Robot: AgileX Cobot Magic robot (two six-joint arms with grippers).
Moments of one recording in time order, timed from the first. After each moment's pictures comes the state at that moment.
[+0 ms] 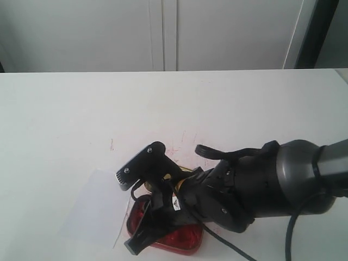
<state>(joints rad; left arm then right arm) 0.01 0.00 0.03 -0.07 0.38 0.13 0.91 1.77 -0.81 0.01 0.03 0.01</state>
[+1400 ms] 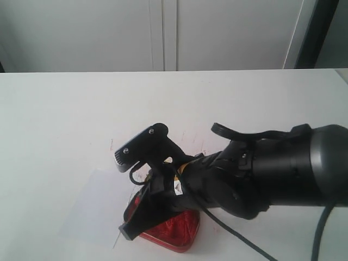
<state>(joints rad) 0.01 0.00 0.03 -0.07 0.38 0.13 0.91 1.67 -0.83 0.01 0.11 0.03</state>
